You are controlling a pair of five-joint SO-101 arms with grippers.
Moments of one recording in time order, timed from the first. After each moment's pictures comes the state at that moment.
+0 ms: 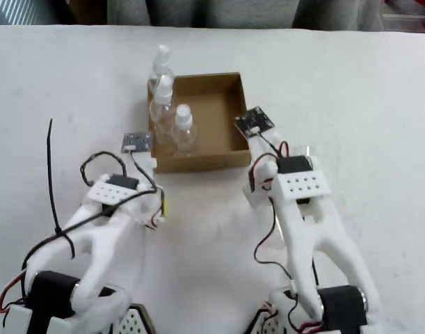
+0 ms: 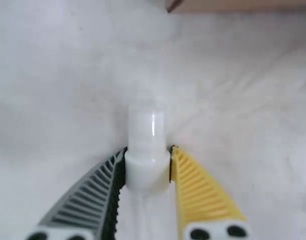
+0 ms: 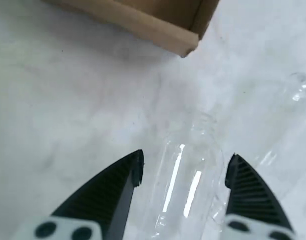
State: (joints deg) left arm 7.8 -14.5 56.7 50.4 20.3; right arm -12.4 -17.6 40.3 61.9 20.1
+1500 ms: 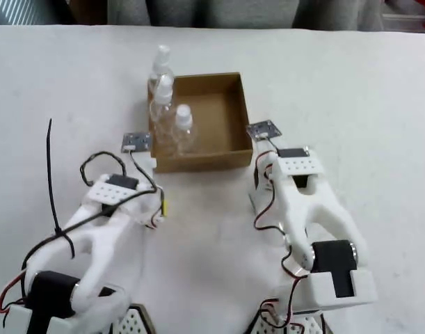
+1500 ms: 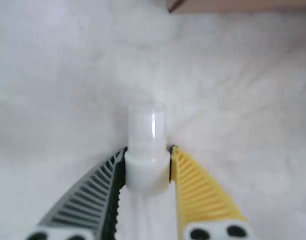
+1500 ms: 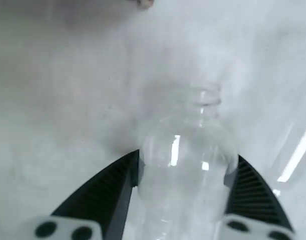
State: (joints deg) left arm 7.6 -14.5 56.7 50.4 20.3; right arm -7.8 0.2 36.6 60.4 16.3
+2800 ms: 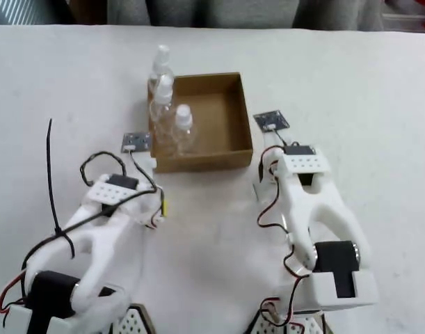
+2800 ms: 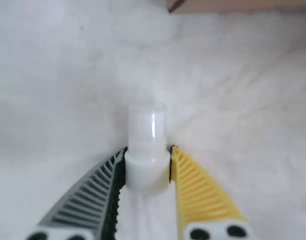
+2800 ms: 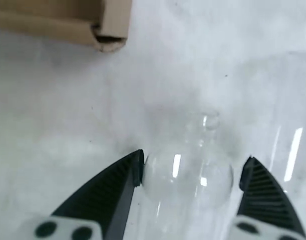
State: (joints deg) left arm 7.6 -14.5 56.7 50.4 20.3; right arm -5.8 0.0 35.1 56.6 15.1
